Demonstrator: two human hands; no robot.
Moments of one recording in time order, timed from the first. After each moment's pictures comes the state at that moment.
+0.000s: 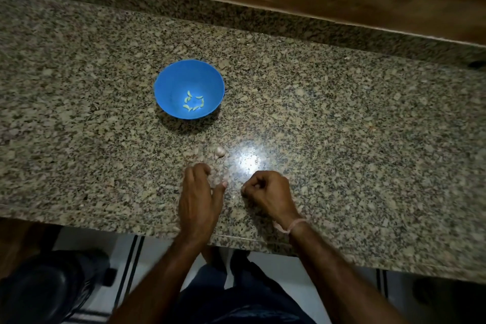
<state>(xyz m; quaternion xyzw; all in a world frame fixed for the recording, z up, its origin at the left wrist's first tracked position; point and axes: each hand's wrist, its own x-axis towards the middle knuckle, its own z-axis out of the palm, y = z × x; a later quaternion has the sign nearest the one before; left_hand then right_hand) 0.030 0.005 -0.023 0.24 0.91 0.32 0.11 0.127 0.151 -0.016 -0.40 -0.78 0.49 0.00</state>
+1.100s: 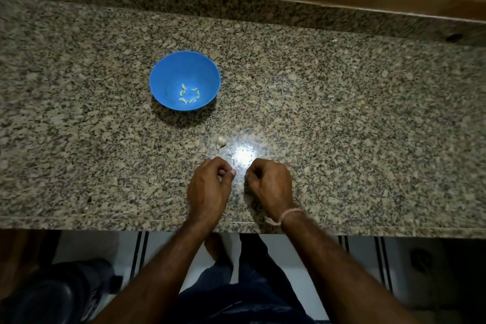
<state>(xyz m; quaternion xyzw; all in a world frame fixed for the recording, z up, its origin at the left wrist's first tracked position) 0.018 0.003 -0.023 0.27 0.88 0.35 0.19 0.120 0.118 -0.013 -0.44 -0.83 0.33 0.05</state>
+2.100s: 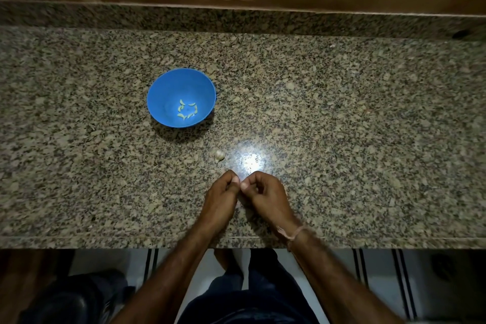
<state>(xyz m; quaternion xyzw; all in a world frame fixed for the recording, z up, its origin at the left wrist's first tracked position) 0.024 0.023 -0.006 0.20 0.77 0.45 0.42 0.126 0.117 -0.008 -0.44 -0.63 0.64 0.06</state>
